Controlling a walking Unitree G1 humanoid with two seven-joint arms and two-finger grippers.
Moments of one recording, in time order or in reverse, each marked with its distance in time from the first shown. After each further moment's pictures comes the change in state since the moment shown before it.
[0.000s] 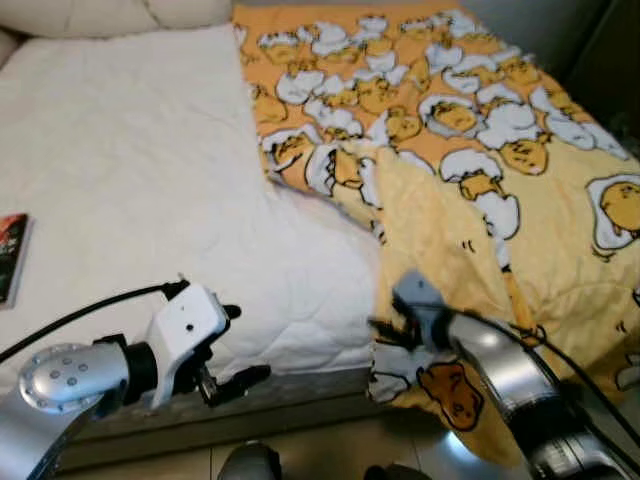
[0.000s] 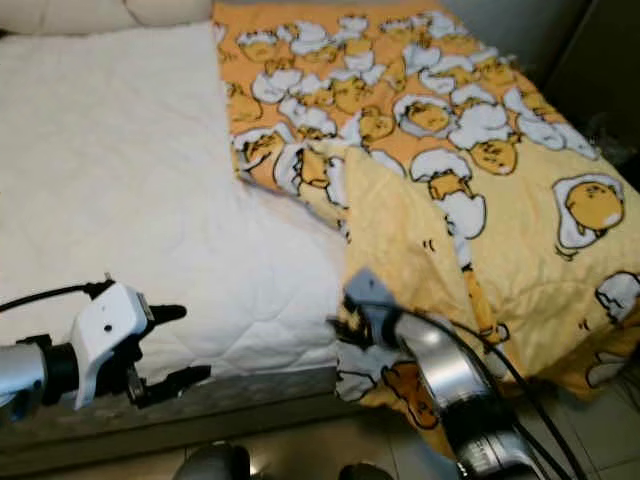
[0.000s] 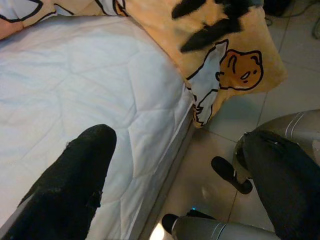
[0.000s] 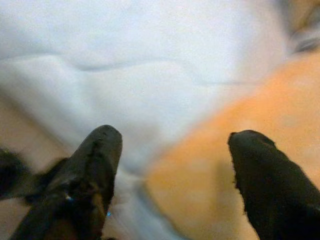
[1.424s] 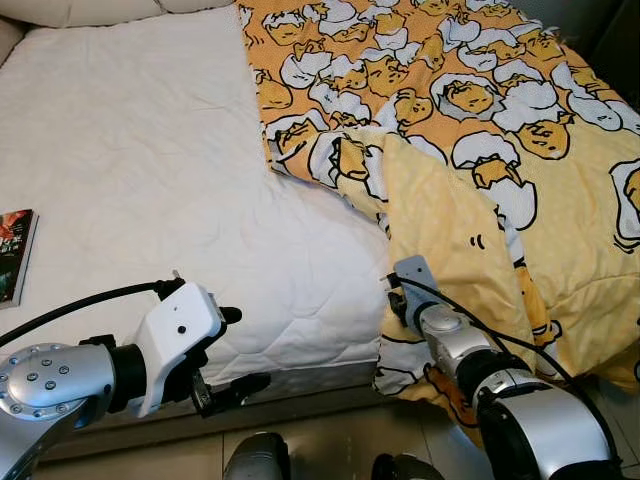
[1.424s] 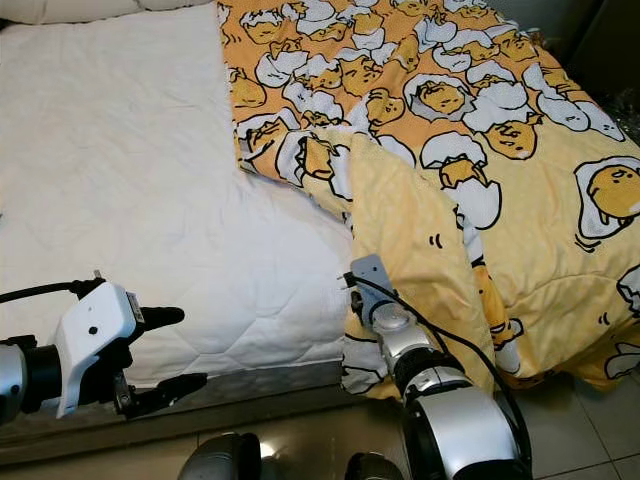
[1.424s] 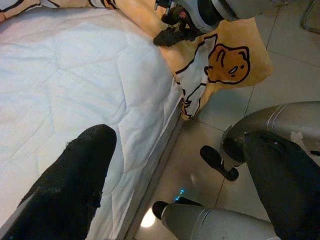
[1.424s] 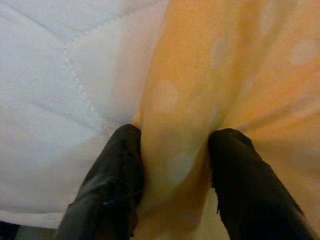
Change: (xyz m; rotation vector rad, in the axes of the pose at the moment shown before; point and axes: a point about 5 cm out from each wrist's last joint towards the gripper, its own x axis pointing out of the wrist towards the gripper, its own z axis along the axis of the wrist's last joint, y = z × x) left arm -0.016 -0.008 0.014 -0.001 0.007 -0.043; right arm 0.031 -0.001 -0.008 0.248 0.136 -0.345
